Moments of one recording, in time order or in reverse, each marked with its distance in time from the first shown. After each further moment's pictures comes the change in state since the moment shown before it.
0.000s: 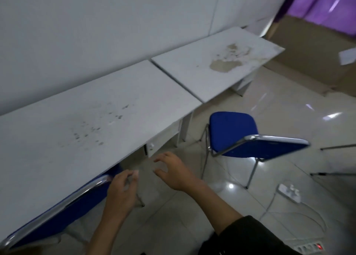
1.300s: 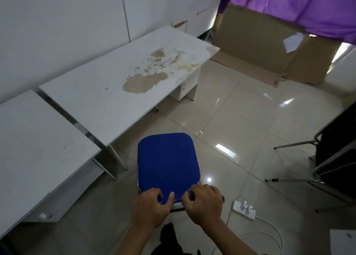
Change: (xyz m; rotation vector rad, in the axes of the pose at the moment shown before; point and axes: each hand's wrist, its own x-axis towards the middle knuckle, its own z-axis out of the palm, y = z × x) left_hand 0.128 0.223 0.526 0.612 -0.229 0.347; right_hand -0.069 0.418 -0.330 -0.392 0.526 0.449
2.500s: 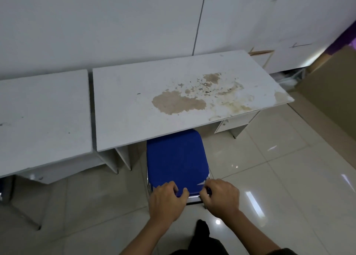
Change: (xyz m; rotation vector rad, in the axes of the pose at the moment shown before) left_hand 0.249 0.185 0.087 -0.103 0.309 -0.530; right_hand 0.385 0.137 -0.031 -0.094 -0.246 -0.575
